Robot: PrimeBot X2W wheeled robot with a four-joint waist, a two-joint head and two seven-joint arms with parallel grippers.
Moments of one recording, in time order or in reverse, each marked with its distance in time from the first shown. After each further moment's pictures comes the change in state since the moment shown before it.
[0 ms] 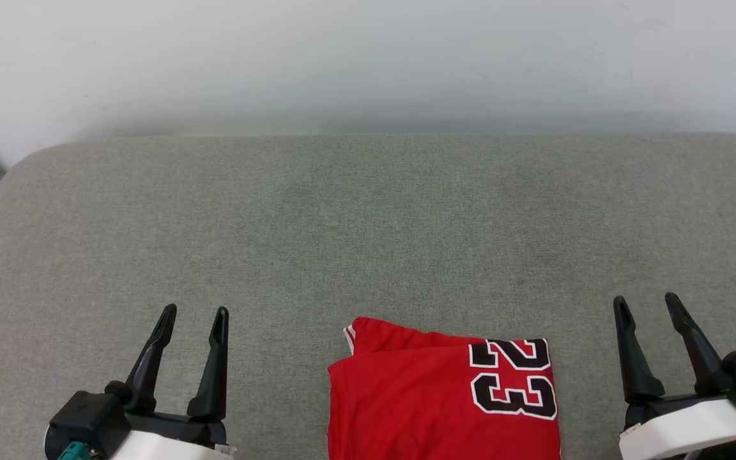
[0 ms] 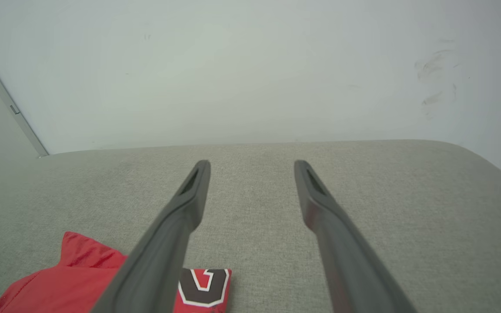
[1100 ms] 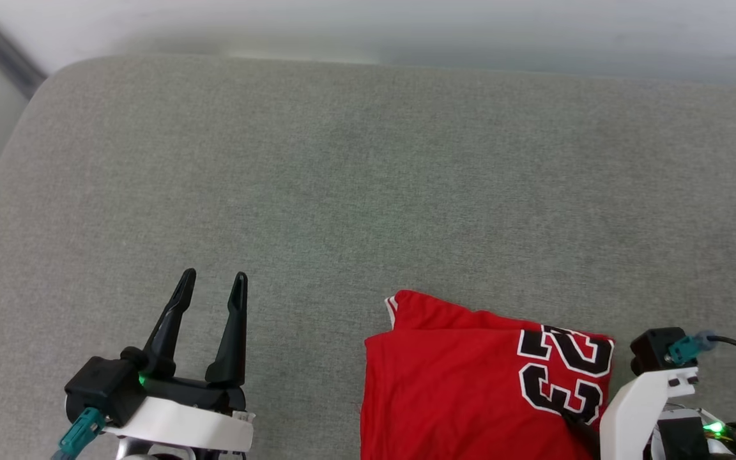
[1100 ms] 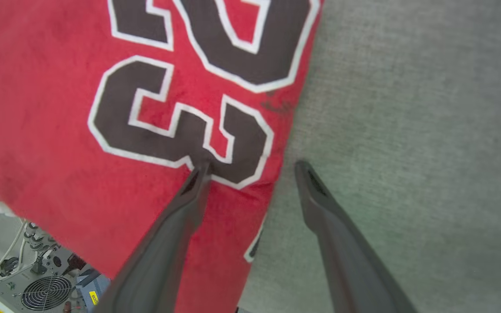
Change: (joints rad) left arm -0.090 -0.019 -0.035 0.019 -0.018 0.000 0.000; right arm -0.012 0.015 0.010 -0.102 0.039 0.000 1.089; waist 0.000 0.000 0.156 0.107
